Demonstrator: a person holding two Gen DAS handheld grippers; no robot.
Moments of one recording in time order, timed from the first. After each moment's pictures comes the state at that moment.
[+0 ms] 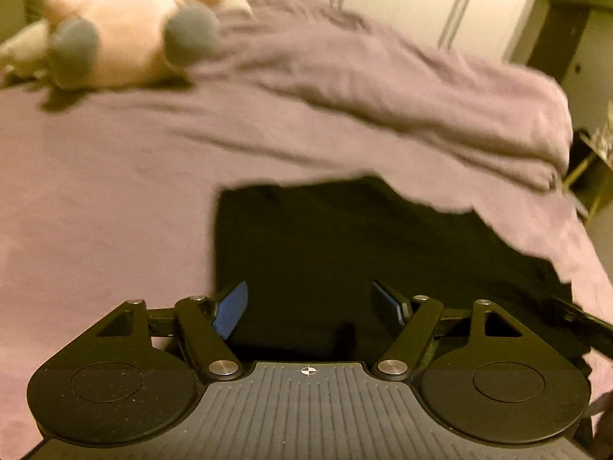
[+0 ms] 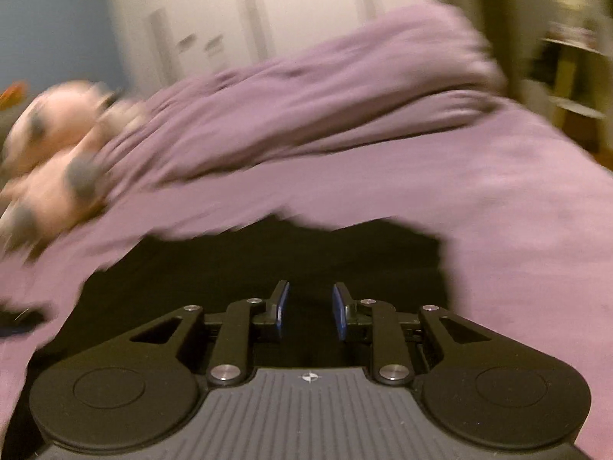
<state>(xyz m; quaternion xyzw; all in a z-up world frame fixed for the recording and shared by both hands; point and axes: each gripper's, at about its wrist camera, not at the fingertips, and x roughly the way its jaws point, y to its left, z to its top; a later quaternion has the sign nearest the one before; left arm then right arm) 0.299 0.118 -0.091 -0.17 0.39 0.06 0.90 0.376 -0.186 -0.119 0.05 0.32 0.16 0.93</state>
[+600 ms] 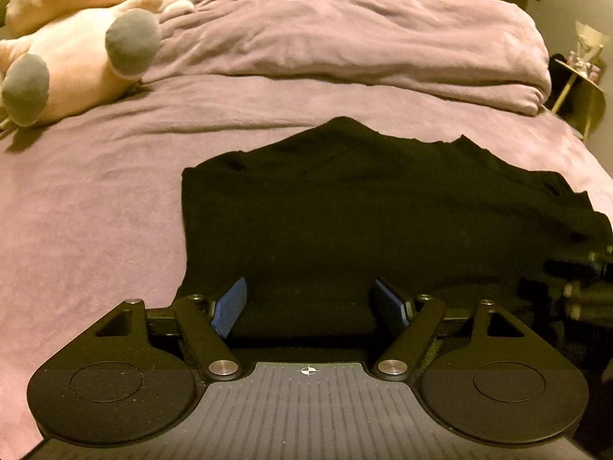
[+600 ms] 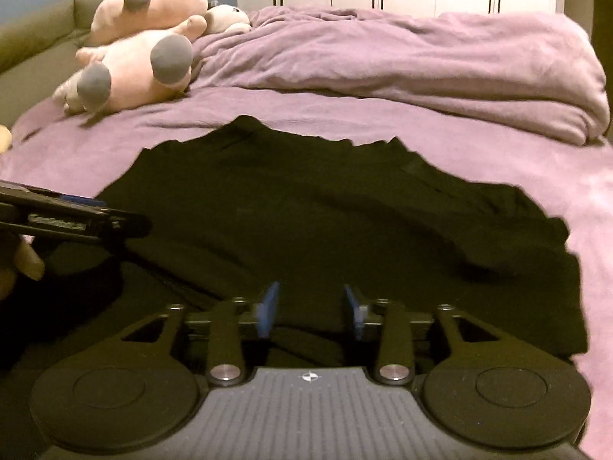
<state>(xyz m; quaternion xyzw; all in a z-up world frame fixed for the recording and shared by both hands) 0.293 0.098 -0.116 -0.06 0.40 0.02 0.91 0.361 -0.145 -0.155 -0.09 0.35 0.26 0.90</state>
